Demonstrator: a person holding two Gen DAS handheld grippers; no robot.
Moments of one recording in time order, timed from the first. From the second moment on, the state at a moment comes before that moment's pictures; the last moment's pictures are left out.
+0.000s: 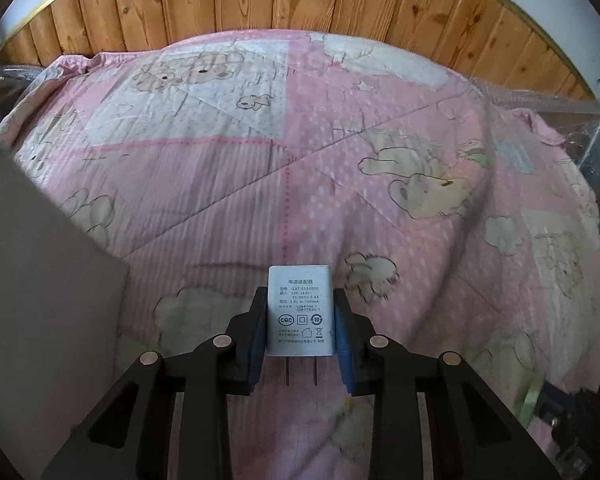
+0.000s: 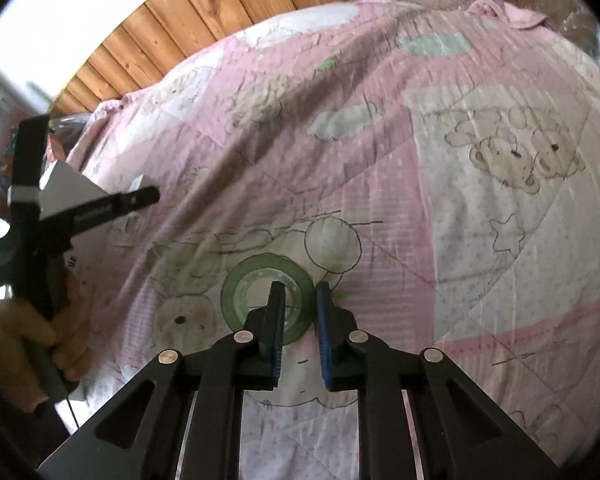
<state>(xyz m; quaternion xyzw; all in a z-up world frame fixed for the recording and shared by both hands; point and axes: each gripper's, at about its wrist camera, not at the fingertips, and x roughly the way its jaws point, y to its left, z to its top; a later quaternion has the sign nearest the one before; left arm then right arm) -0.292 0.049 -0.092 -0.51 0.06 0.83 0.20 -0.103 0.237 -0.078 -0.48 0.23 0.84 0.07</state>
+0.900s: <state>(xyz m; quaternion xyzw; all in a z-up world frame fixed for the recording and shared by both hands) -0.187 0.007 0.003 -0.45 0.09 0.86 0.21 -0.085 0.167 -0.046 -0.47 0.19 0.86 0.00</state>
